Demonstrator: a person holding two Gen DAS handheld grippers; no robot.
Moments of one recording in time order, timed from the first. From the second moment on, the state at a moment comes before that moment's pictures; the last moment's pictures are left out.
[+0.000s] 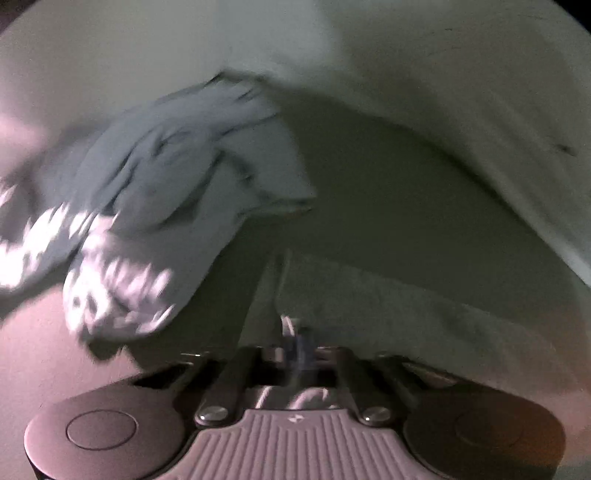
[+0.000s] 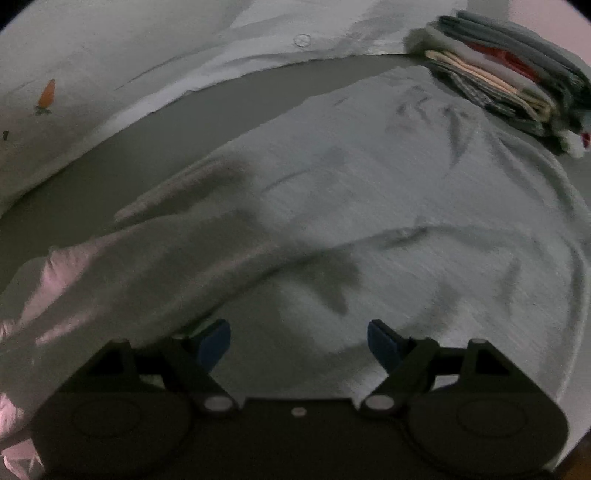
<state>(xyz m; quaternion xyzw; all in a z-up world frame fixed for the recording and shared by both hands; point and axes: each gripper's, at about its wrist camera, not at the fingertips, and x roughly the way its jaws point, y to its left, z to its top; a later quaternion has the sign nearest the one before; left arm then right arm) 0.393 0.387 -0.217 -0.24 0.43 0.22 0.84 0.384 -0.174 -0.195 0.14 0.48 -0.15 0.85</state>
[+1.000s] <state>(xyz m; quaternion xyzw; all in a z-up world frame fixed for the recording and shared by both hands) 0.454 0.323 -0.197 -0.11 0.46 0.21 0.86 0.666 -0.460 -0.224 0.04 0.42 -0.22 0.88</state>
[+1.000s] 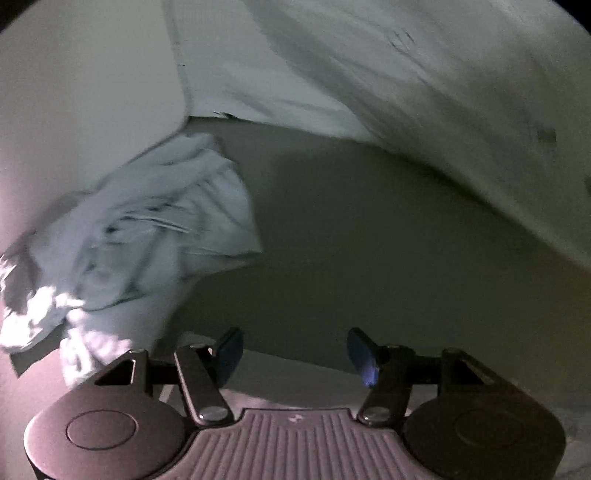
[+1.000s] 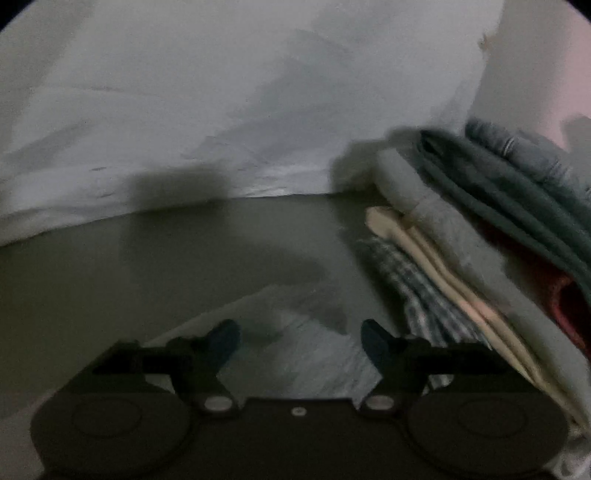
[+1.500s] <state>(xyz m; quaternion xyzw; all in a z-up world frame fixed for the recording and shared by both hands) 0.466 0.289 -0.228 -0.03 0.49 0.21 0.85 0.708 -0.501 -0.203 -0.06 0.39 -0.23 0.89</state>
